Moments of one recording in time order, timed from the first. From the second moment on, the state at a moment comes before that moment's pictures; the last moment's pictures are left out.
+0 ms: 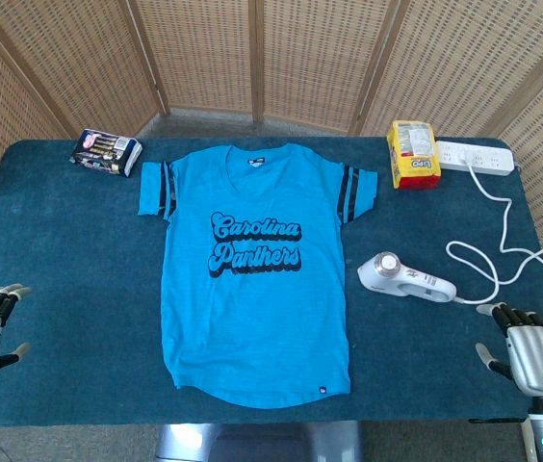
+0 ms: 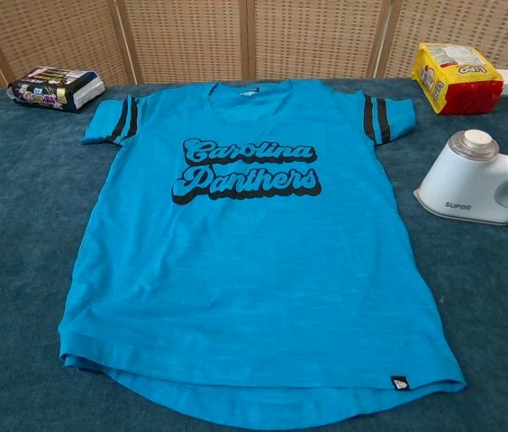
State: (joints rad) left arm -0.07 -1.17 -0.02 -1.59 1.48 1.47 0.13; right arm 0.06 -1.18 0.04 -1.54 -1.53 1.50 -0.06
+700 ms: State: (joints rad) left arm -0.08 -1.17 -0.01 -1.60 1.49 1.45 0.15; right arm 0.11 -1.24 0.08 -1.51 -1.55 1.48 -0.07
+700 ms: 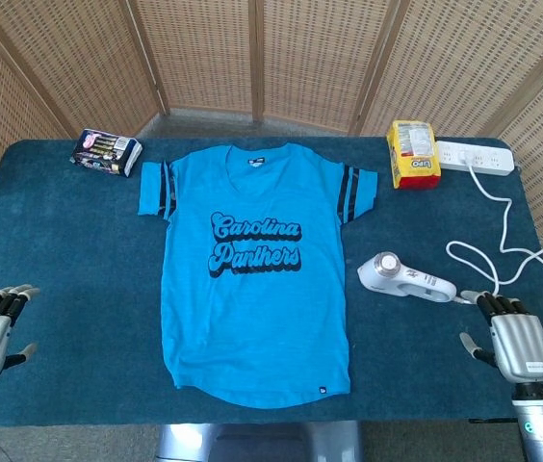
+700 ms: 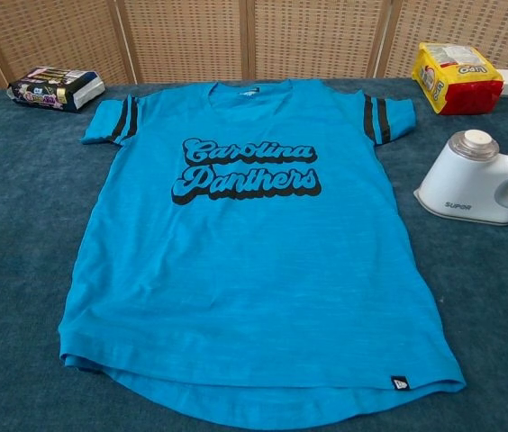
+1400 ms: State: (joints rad) left arm -0.08 -1.17 0.01 -1.62 1.50 1.45 0.15; right arm 0.24 -1.40 0.16 -1.50 -1.42 1.35 -0.35
